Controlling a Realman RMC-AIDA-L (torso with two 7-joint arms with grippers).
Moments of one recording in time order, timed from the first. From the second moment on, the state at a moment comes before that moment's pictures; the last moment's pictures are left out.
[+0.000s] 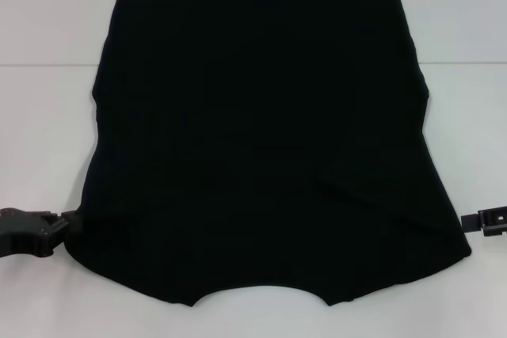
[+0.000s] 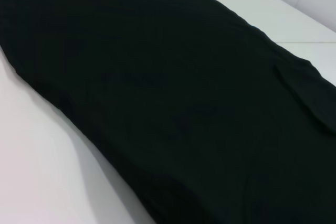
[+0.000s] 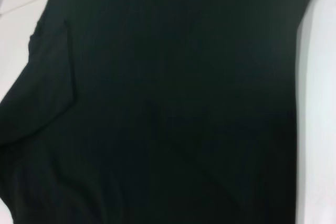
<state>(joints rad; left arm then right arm) -0.41 -2.12 0.32 0.86 2.36 1.48 -1.59 0.56 1.84 -0.79 -0.63 -2.26 -1.50 2.32</state>
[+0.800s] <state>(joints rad) -0.42 -2.12 0.32 0.85 2.35 1.47 -1.59 0.60 1.88 -0.80 -0.62 -2.37 -1.45 2.33</state>
